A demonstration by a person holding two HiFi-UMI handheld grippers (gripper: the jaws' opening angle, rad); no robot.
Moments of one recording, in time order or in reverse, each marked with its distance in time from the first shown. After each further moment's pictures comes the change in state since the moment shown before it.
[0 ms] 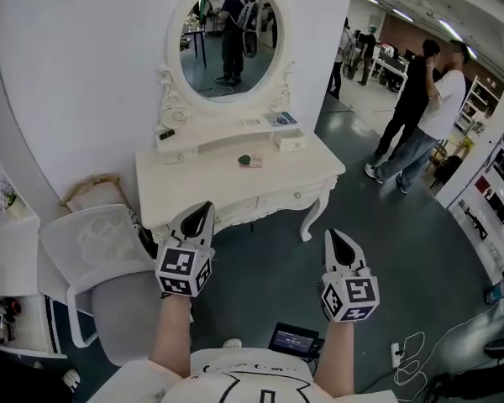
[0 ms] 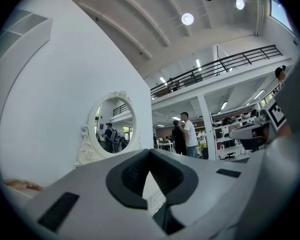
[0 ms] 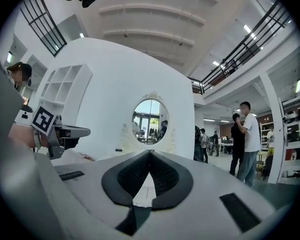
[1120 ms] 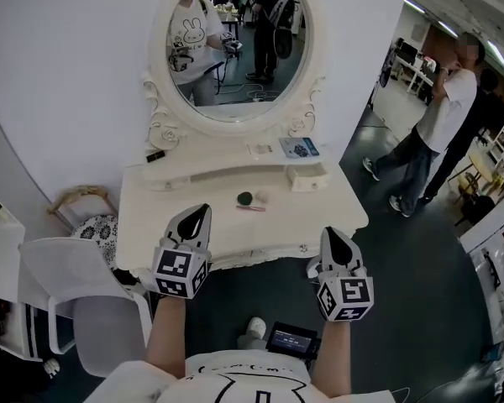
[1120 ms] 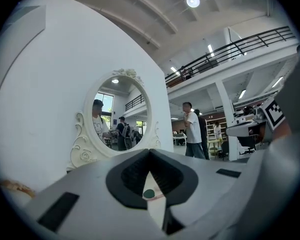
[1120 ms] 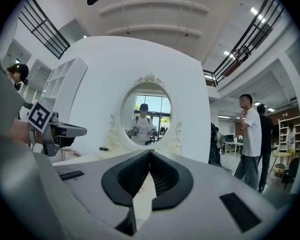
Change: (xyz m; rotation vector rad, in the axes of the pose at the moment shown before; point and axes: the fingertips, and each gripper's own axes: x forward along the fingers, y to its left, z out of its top) left arm 0.240 0.077 -0.040 -0.013 0.093 0.183; right arm 0.281 -0.128 -0.039 -0.004 0.036 0.168
